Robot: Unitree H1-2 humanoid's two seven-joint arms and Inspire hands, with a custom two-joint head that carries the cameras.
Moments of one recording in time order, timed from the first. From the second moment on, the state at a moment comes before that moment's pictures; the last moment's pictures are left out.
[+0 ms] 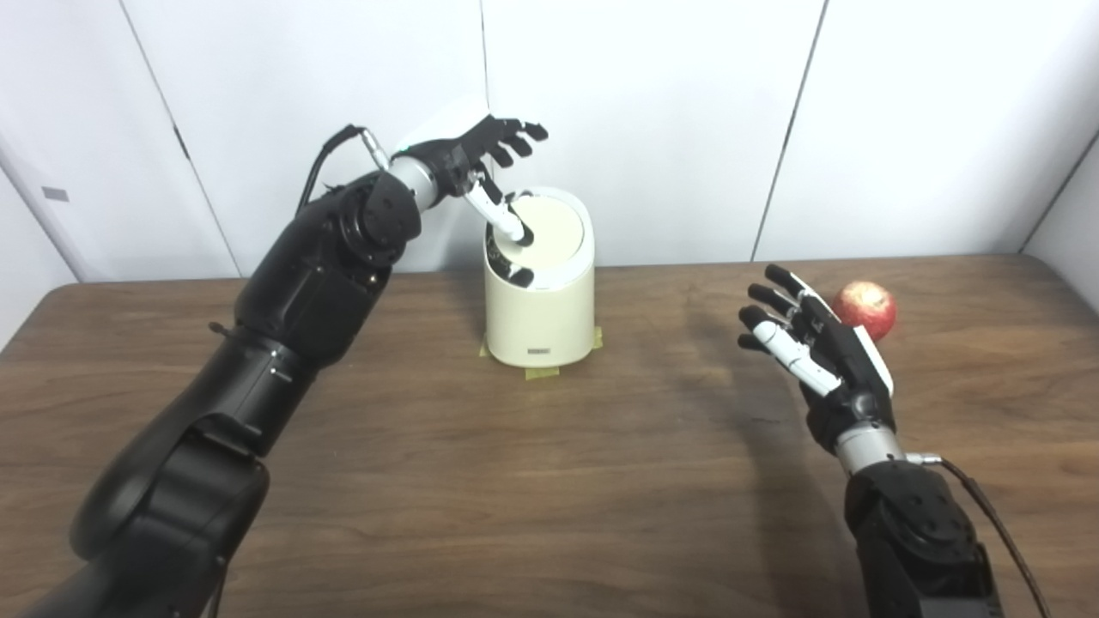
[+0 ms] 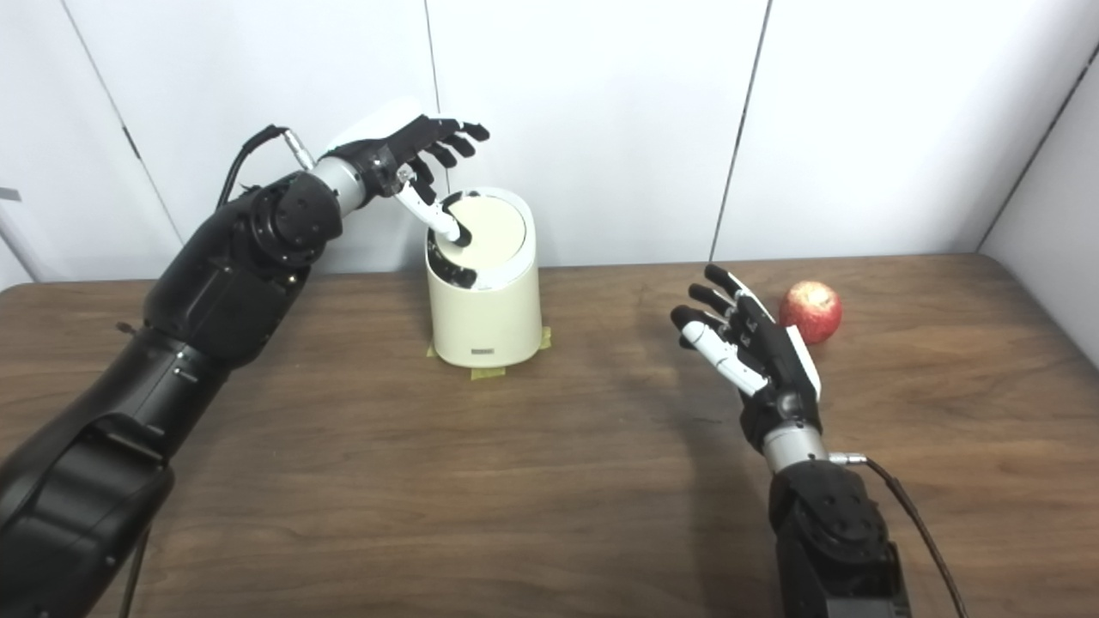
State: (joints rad) left arm -1.03 0.28 -0.42 0.52 0.51 0.19 -0.33; right arm -0.19 -0.10 -0.13 -0.17 0.12 0.36 -0.04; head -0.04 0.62
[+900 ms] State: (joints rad) left arm -1.07 0.24 -0.42 0.62 0.56 0.13 -0.32; right arm -0.17 -0.09 -0.13 -0.20 0.13 0.34 -0.02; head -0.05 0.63
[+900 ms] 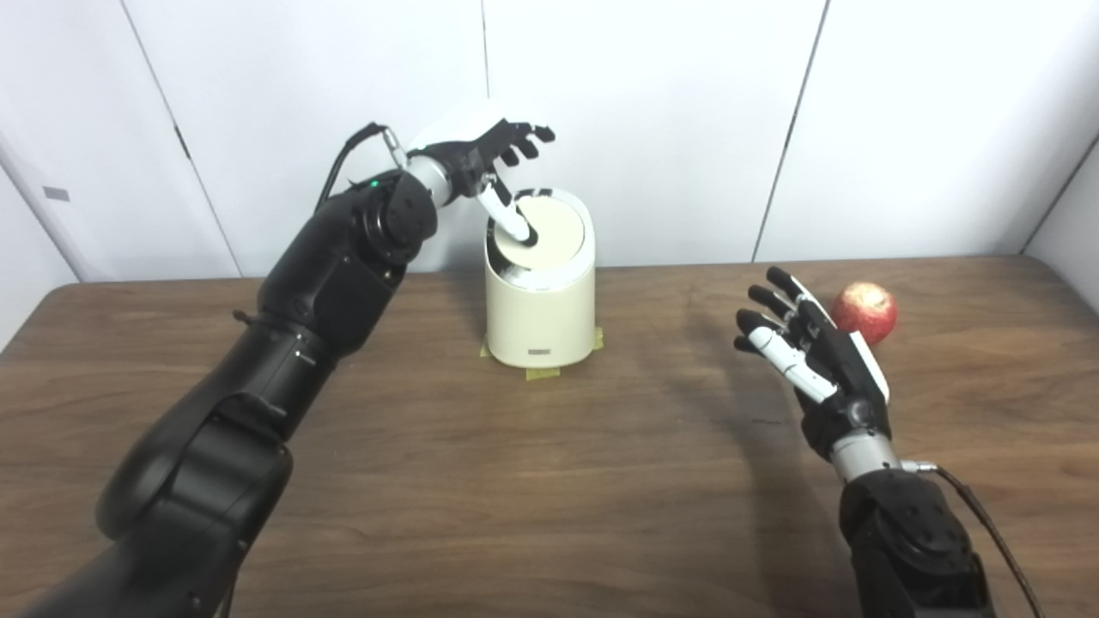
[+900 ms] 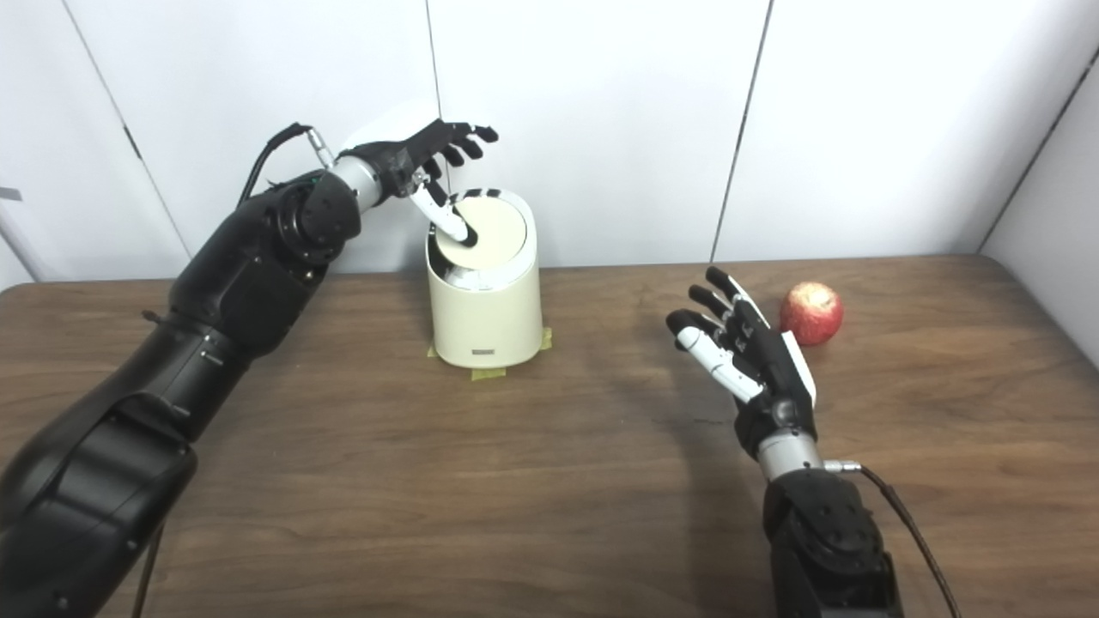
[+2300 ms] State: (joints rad) left arm -1.10 0.28 -0.64 0.65 0.90 -0.10 -0.18; right arm -0.17 -0.06 -0.13 -0.27 0.13 0.37 -0.05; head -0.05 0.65
